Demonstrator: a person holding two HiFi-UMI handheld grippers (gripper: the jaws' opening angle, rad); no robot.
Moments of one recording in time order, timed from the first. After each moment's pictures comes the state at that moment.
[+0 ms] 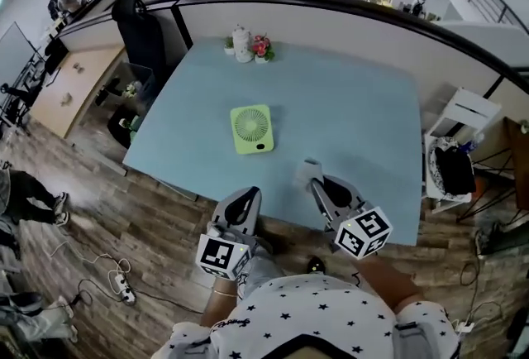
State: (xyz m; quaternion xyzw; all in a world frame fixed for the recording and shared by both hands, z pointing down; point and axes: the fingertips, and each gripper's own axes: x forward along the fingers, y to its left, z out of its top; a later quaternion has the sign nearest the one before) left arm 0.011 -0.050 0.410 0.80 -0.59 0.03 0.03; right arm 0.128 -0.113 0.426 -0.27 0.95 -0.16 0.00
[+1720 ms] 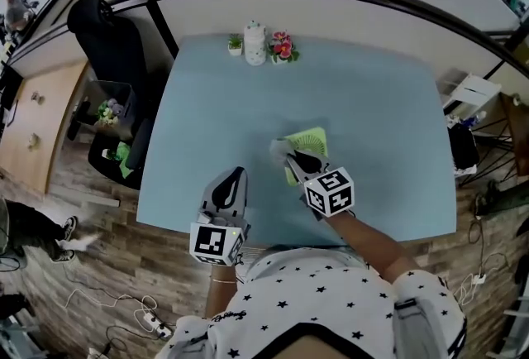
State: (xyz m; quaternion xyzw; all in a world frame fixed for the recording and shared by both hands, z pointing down) left arm -0.253 -0.196 0.437 0.83 -0.56 0.03 0.05; right arm -0.149 -0.270 0.541 -0.34 0.91 -0.17 -0.17
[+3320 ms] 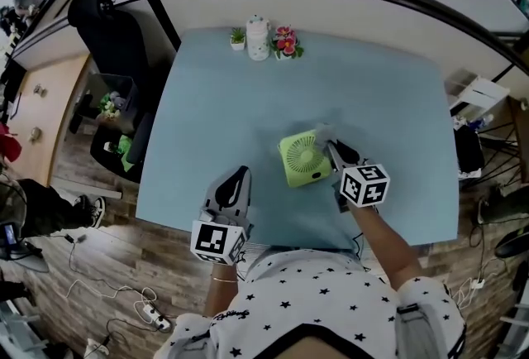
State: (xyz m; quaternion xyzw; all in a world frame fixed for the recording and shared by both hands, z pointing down) left arm -0.243 -0.206 0.448 0.83 -0.56 0.03 0.08; right arm -0.043 -0.319 0.548 -0.44 0.86 -0.22 -0.13
